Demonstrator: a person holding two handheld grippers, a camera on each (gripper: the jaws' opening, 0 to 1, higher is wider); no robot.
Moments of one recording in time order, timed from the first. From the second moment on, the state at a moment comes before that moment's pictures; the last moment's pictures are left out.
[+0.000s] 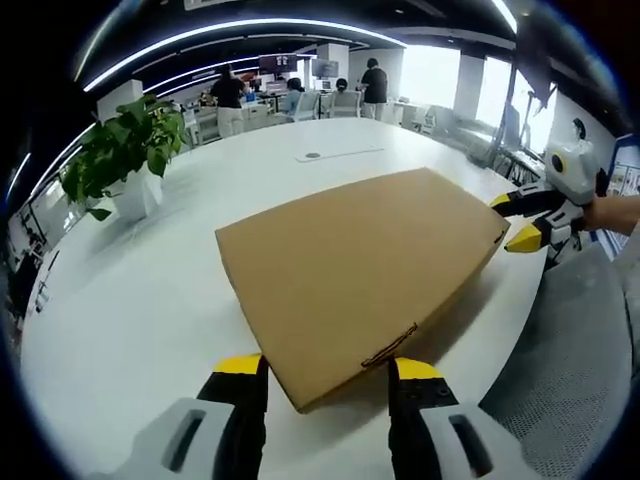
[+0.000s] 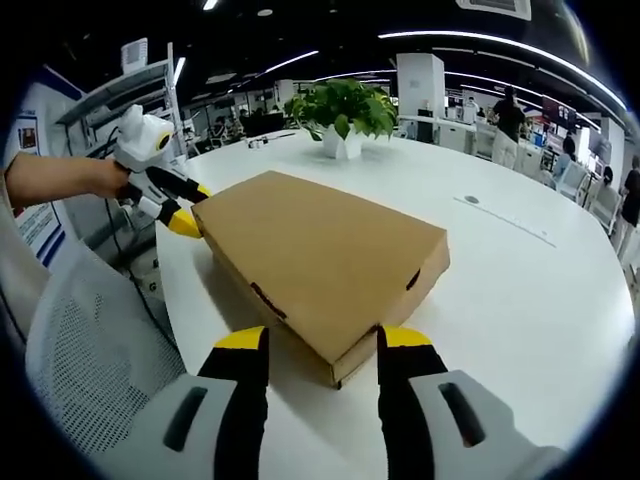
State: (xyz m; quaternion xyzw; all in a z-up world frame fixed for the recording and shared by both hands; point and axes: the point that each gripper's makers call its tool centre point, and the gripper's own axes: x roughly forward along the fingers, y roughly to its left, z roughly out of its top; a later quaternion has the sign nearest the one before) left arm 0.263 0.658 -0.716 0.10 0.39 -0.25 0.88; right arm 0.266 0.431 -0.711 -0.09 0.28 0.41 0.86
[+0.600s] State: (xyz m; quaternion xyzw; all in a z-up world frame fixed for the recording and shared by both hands) left arm 0.257 0.655 -0.707 0.09 0.39 -0.27 0.88; right arm 0.265 0.429 -0.703 -0.10 0.27 0.43 0.86
